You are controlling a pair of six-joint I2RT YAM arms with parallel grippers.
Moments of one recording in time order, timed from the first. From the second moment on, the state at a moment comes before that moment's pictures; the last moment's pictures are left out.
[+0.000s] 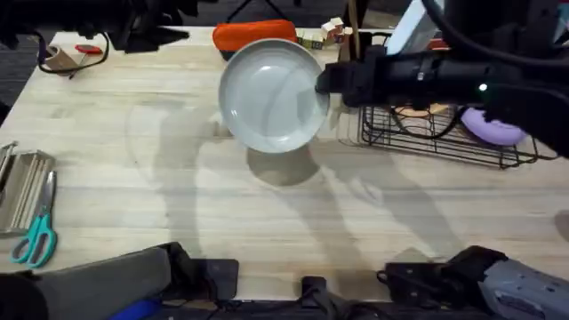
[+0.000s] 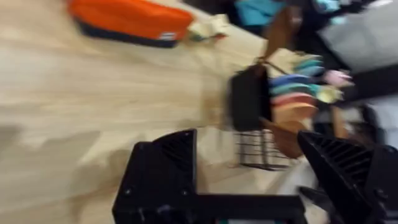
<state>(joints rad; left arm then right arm) 0.29 1.40 1.34 -0.77 0.87 -0.25 0.50 1.18 1.03 -0.47 -0.34 0.47</state>
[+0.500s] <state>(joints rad) 0.29 1.34 1.34 -0.92 0.42 -0.15 0.50 1.18 1.38 -0.91 -0.08 0.21</state>
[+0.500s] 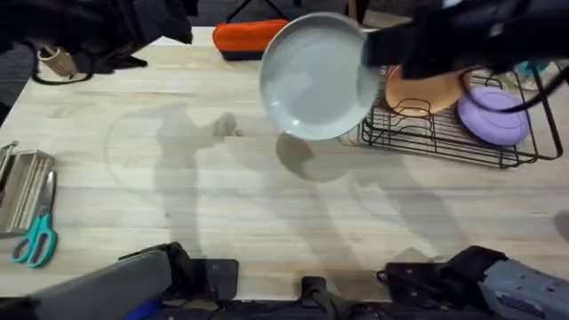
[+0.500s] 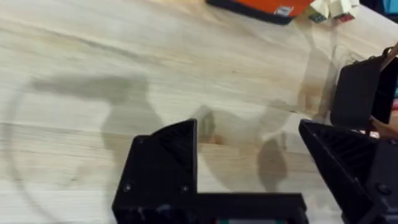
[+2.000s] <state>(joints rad) 0.29 1.17 1.34 -0.92 0.37 -0.11 0.22 1.22 1.58 -1.10 0.37 -1.06</state>
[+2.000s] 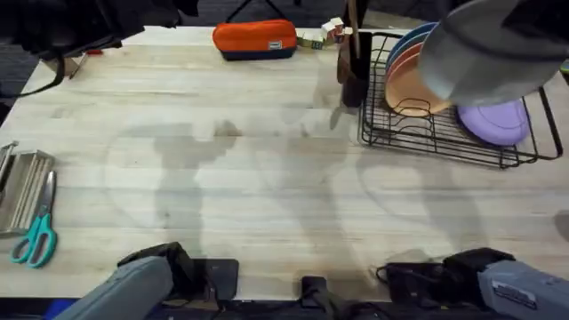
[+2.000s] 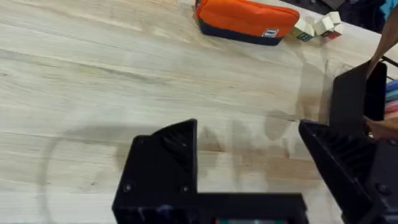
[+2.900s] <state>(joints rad) 0.29 1.17 1.34 -0.93 0.37 -0.11 0.16 1.41 1.58 -1.18 0.25 -1.28</state>
